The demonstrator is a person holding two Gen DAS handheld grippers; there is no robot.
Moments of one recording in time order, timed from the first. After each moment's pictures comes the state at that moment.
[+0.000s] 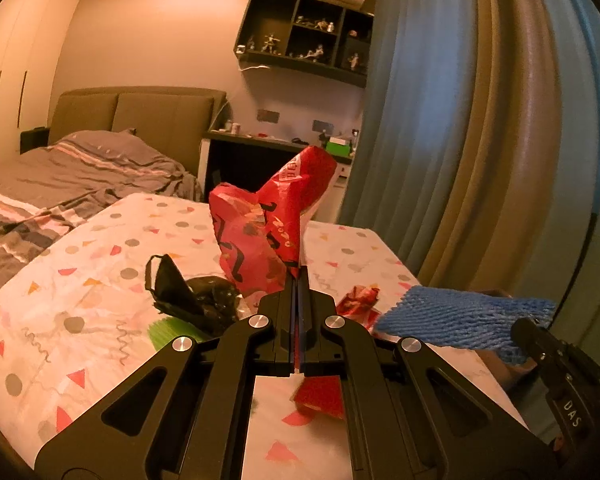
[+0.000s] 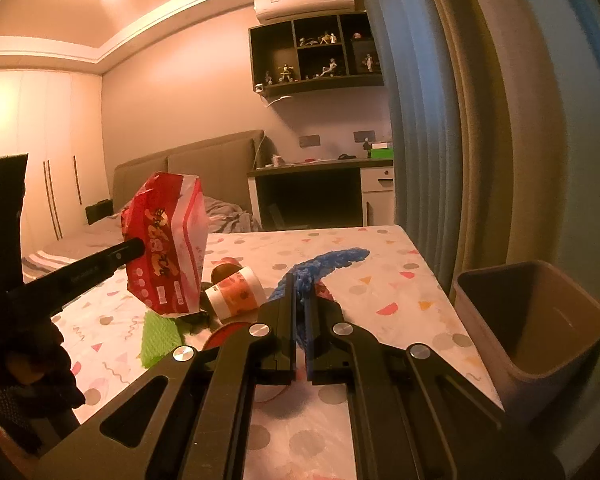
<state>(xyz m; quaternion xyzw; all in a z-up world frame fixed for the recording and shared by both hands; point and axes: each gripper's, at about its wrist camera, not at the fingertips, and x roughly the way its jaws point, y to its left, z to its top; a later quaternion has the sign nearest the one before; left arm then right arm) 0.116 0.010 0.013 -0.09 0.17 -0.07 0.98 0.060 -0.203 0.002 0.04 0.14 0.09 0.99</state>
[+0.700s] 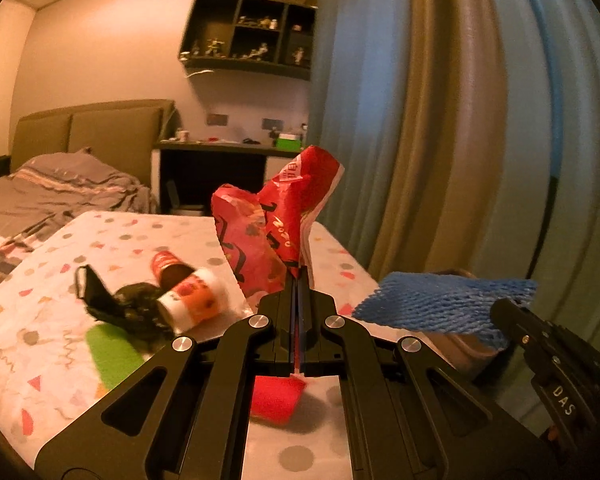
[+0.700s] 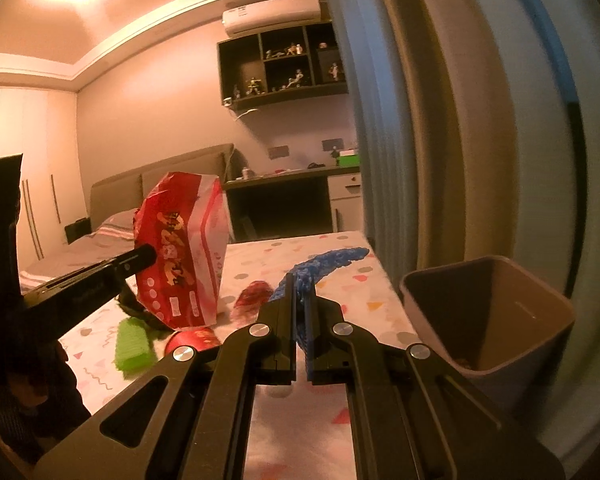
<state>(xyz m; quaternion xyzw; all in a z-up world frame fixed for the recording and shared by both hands) 0.109 -0.070 0.019 -0.04 0.16 -0.14 0.98 0.033 -0.245 0.007 0.06 0.12 0.04 0.99</state>
